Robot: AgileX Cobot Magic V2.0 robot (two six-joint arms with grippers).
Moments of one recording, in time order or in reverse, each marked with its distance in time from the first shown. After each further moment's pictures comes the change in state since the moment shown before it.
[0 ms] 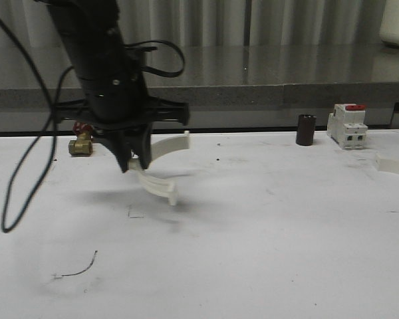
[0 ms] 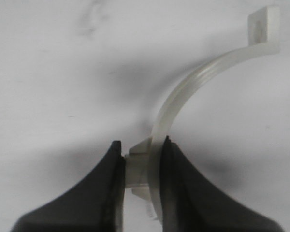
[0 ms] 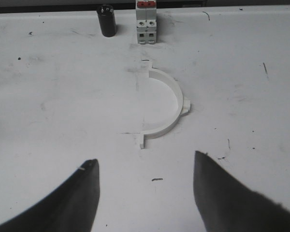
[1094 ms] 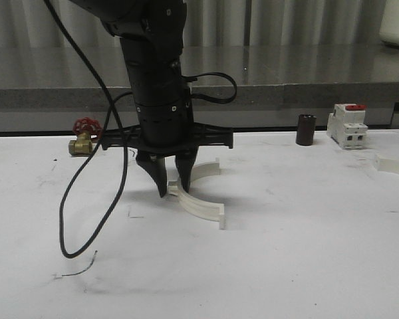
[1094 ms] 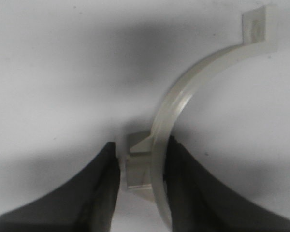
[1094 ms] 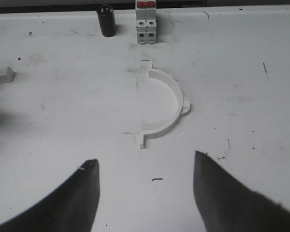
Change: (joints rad) left arm -0.076 0.187 -0.213 -0.014 0.128 -0.139; right arm 0.000 0.000 0.000 0.000 0.000 0.000
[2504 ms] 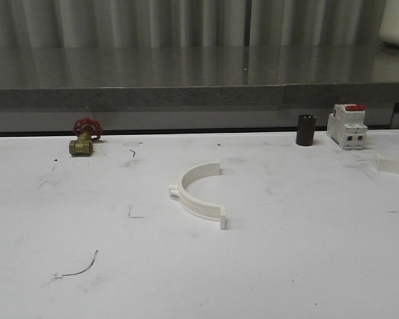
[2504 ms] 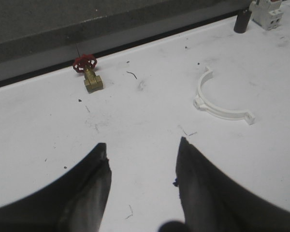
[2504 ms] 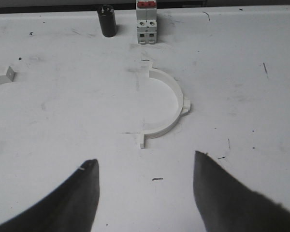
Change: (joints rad) left arm 0.319 -1.699 1.151 -0.225 -0.318 0.786; right arm 0.000 0.000 0.000 0.000 0.000 0.000
